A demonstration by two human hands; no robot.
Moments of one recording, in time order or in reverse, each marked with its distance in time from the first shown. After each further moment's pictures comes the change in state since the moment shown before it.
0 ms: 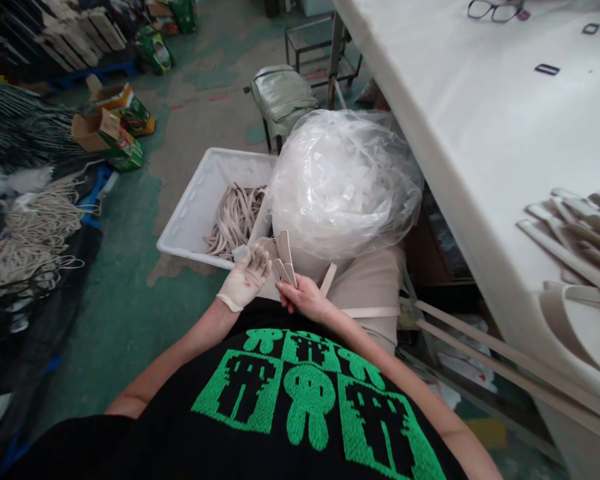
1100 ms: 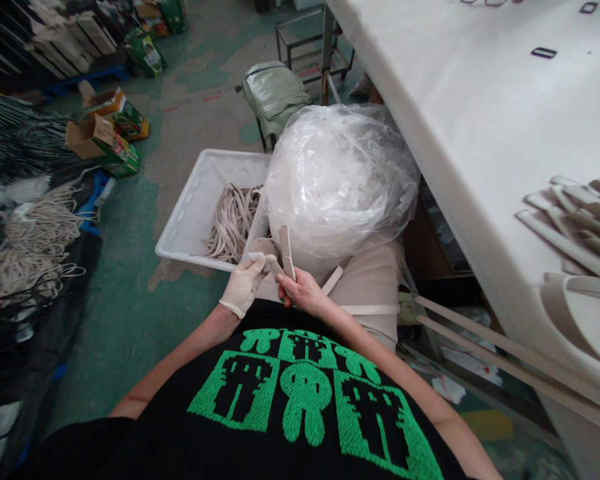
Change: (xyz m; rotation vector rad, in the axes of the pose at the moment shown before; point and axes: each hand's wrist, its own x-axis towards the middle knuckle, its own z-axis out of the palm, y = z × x) left_hand 0.000 -0.018 0.008 0.282 0.002 0.206; right_hand 0.011 0.011 0.000 0.150 0.135 -0.014
